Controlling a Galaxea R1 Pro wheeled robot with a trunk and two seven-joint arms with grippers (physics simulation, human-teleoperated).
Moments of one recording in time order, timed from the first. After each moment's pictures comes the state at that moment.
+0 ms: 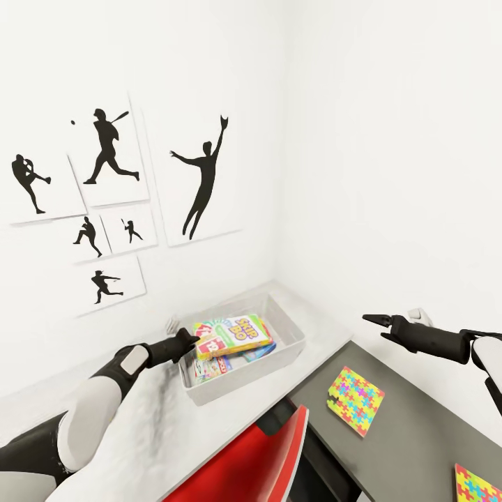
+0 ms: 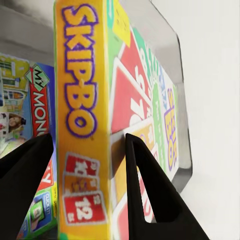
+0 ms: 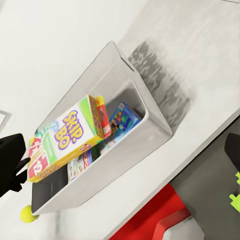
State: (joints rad) left arm -0.95 0.05 0.45 -0.23 0.35 0.57 -0.48; right arm -0.54 -0.48 -0.13 -1.30 -1.12 1.04 0.11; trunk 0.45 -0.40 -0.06
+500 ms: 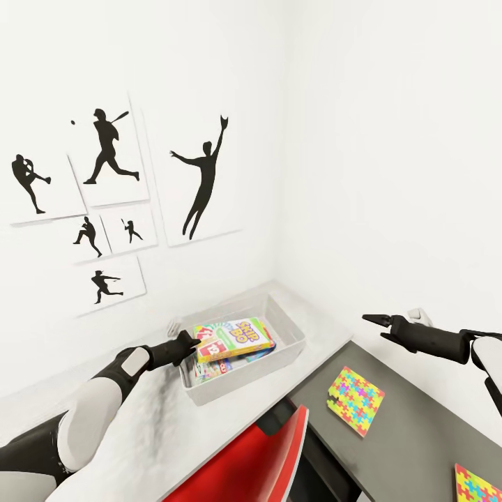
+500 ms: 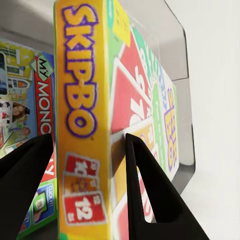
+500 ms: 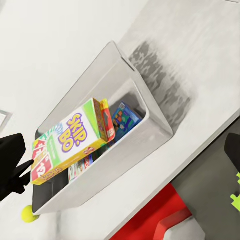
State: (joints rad) left arm -0.95 0.05 0.45 -0.21 0.35 0.57 -0.47; right arm -0.54 -0.48 -0.13 -1.30 -1.12 1.04 0.11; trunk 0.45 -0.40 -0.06
